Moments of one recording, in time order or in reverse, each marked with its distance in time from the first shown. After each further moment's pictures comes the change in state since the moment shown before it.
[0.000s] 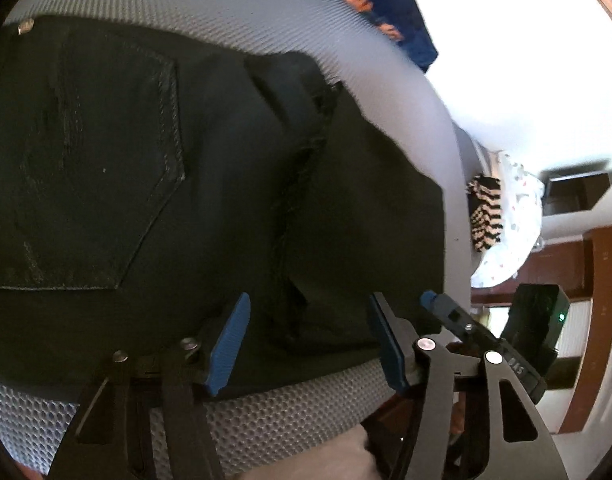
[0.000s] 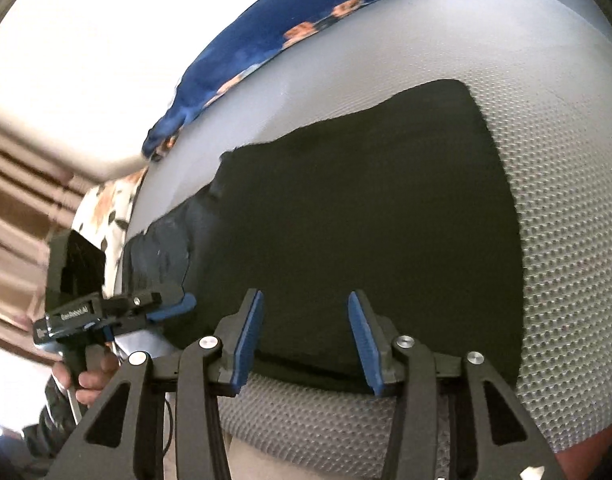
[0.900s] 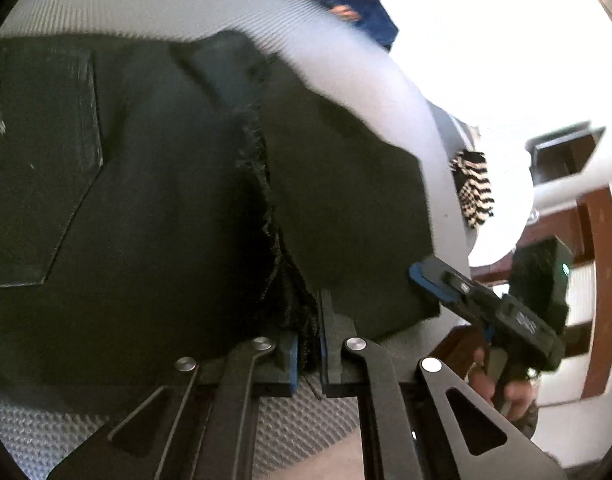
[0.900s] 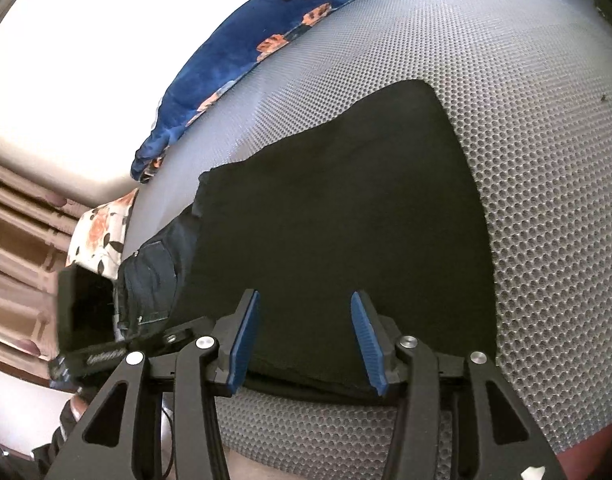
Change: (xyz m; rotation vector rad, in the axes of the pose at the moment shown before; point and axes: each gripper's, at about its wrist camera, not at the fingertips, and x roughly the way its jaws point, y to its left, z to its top) left arm 0.016 -0.030 -0.028 0.159 -0.034 -0.036; right arm -0.002 -0.021 0.008 0.063 -0.023 -0.013
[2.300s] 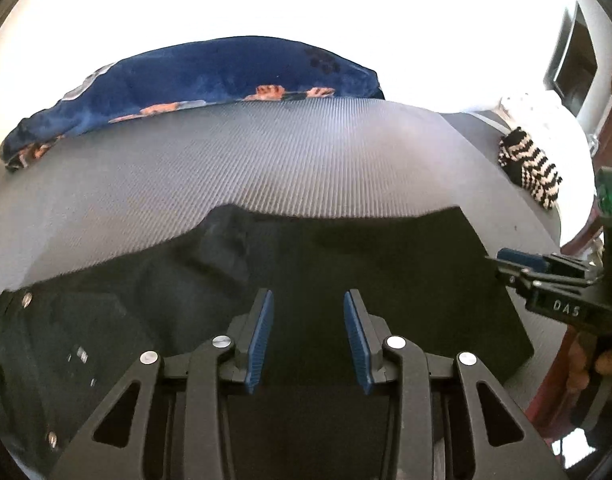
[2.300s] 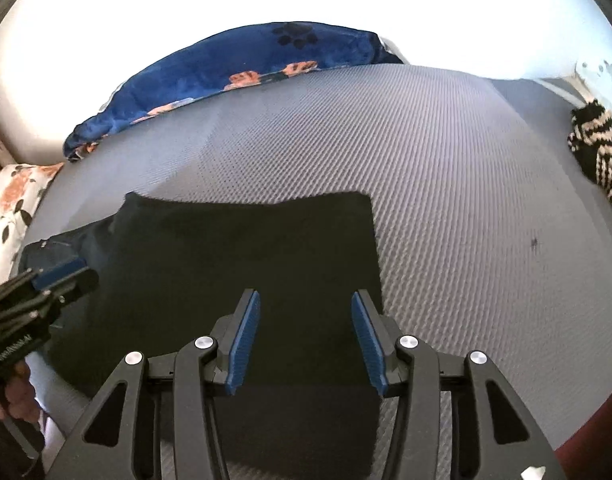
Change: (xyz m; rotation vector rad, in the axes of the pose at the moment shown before) left arm 0.008 -0.051 0.051 0.410 -0.285 0.384; right arm 0.001 0.023 0.038 -0.277 -0.154 -0.406
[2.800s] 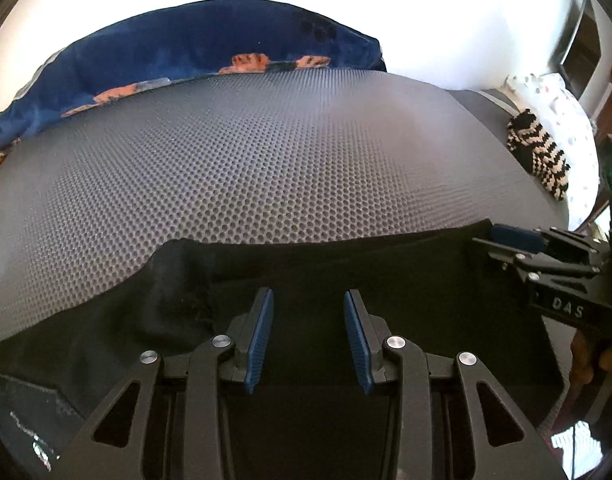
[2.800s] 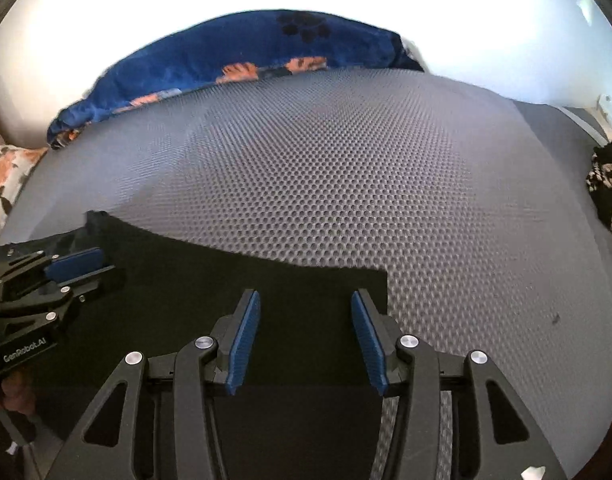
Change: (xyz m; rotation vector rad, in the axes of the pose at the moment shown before) left arm 0.070 0.001 0.030 0.029 0.085 -0.021; right arm 0.056 0.001 0.047 -0.082 0.035 -0.034
